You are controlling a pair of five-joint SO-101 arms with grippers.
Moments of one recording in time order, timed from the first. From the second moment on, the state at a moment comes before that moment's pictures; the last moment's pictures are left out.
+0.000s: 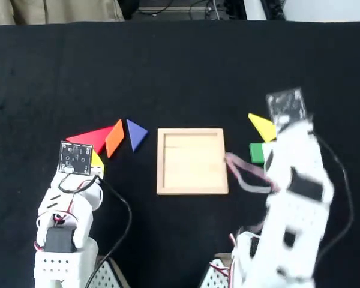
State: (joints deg) left arm -3.1 -104.0 96.3 46.5 -7.5; right arm 21.5 -47.9 52.6 52.8 31.5
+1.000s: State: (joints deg) left arm -3.1 -104.0 96.3 47.2 -7.5; right arm 20.0 21.7 -3.6 73.3 50.0
